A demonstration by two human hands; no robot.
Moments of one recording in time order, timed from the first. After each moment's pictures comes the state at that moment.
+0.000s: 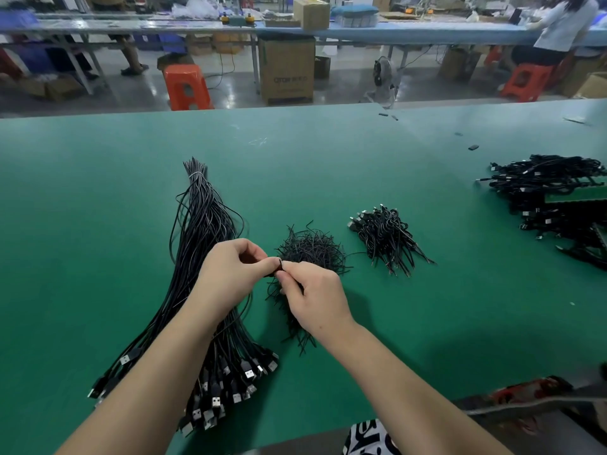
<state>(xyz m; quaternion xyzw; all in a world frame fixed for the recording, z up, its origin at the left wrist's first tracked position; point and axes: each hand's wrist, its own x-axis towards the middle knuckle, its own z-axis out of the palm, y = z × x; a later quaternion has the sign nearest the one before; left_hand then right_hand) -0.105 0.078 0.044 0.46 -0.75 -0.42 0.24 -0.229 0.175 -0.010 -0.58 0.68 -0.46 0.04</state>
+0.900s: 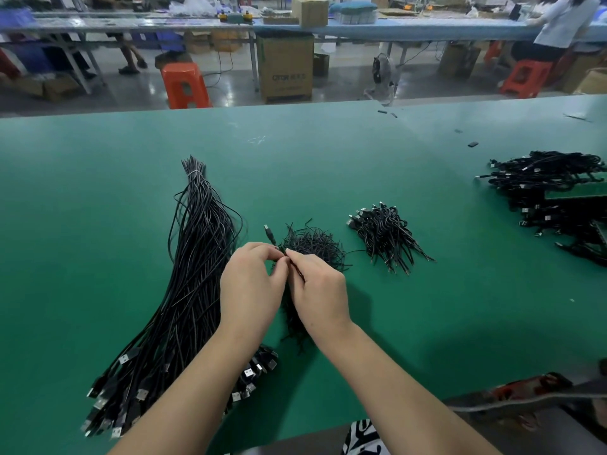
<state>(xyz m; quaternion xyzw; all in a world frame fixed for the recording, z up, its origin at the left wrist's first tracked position) -0.128 0.117 0.031 0.45 -0.79 -0.24 0.34 -0.226 0.170 -0.012 -0.52 0.70 -0.48 -0.10</state>
